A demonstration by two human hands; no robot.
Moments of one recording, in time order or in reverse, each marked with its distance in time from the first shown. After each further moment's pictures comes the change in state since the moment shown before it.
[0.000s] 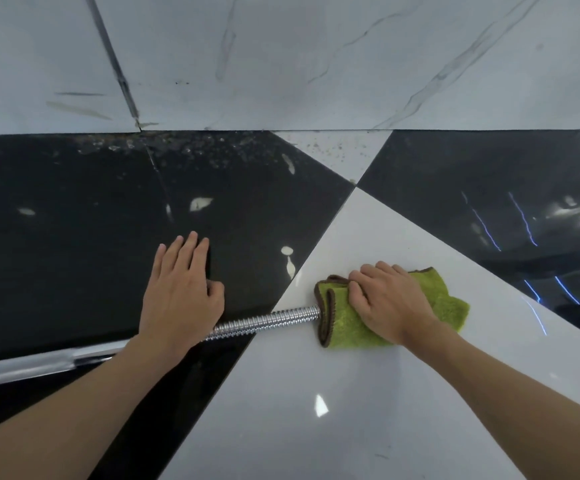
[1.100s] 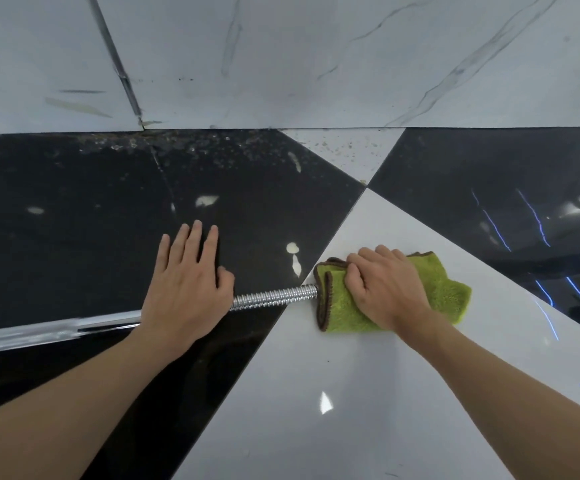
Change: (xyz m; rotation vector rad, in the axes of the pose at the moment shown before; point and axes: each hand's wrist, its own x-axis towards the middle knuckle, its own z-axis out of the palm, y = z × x) left_hand 0.020 -0.003 -0.001 0.088 -0.025 0.022; right_hand 0.037 -0.011 0.006 0.040 0.136 0.057
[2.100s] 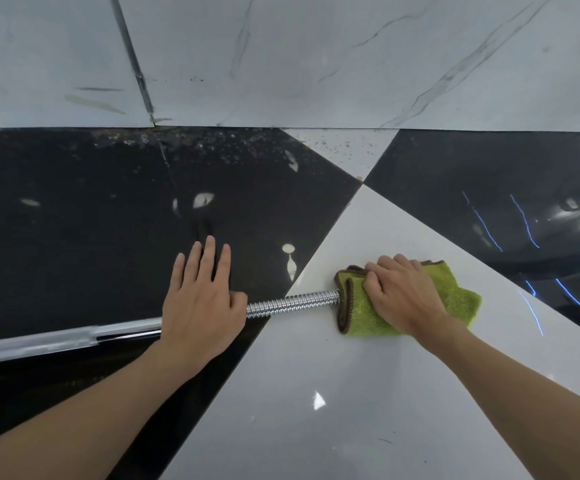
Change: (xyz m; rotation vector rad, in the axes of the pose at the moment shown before) left_hand -0.047 0.013 -0.001 0.032 -0.043 0.017; right_hand -0.038 0.013 -0.018 -0.057 -0.183 0.078
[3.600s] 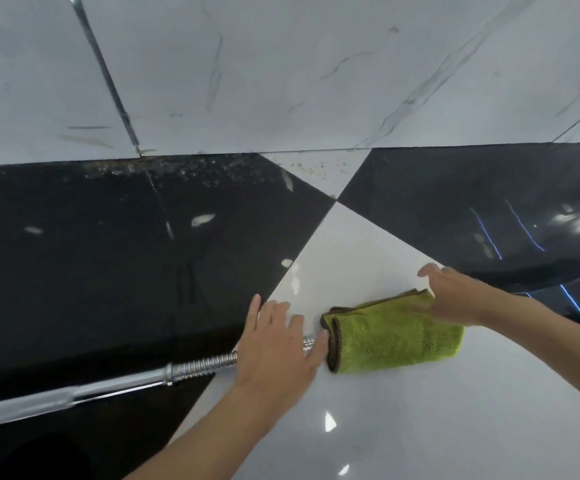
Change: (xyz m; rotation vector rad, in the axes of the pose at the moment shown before) left_hand -0.034 0.131 -0.017 -0.172 -0.073 0.118; right_hand -0.015 0.090 -0.100 0.040 -0.663 0.352
